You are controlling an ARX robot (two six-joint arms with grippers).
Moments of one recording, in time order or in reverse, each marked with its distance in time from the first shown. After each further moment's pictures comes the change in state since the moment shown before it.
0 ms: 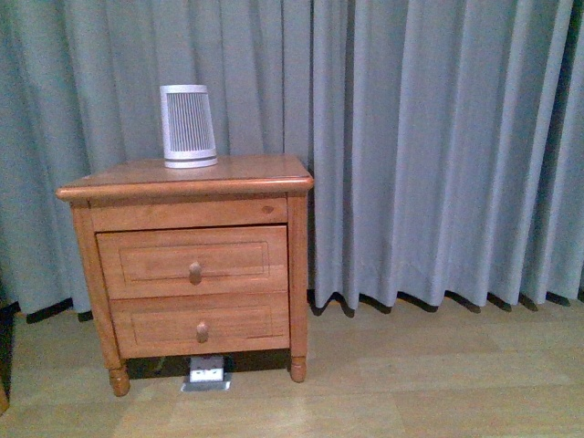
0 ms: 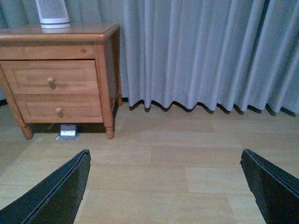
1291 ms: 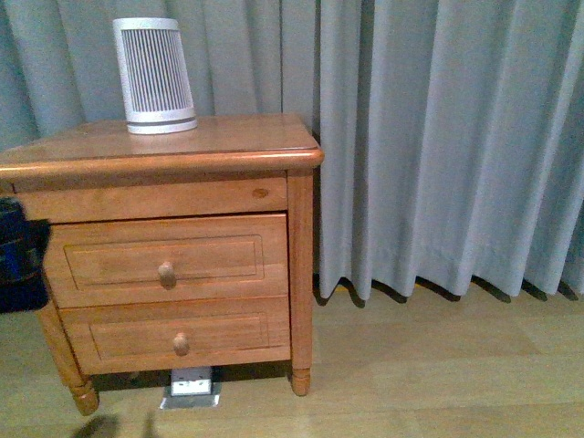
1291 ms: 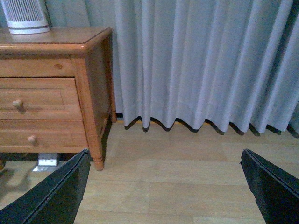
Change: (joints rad) left arm -0.179 1.485 0.494 0.877 -0.181 -0.066; right arm 0.000 0.000 0.000 0.000 0.000 0.000
